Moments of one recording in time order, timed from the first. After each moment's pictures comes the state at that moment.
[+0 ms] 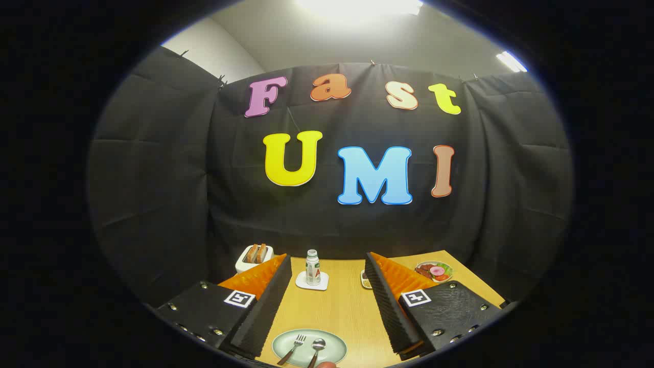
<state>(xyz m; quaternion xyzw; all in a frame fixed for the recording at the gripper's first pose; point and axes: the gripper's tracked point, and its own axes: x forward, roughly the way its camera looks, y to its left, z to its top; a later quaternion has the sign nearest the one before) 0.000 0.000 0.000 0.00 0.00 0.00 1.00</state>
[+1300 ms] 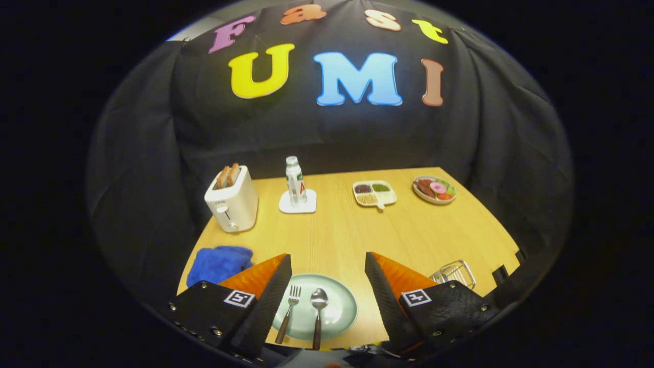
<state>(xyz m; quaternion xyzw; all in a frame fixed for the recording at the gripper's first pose) 0.033 -0.001 -0.224 0.05 0.28 -0.05 0.96</state>
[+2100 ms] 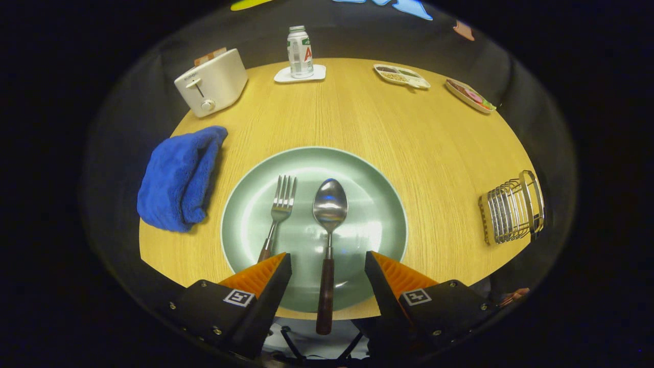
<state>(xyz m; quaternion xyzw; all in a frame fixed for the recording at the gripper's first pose) -0.001 0.037 -0.414 0.03 0.52 -0.02 0.86</state>
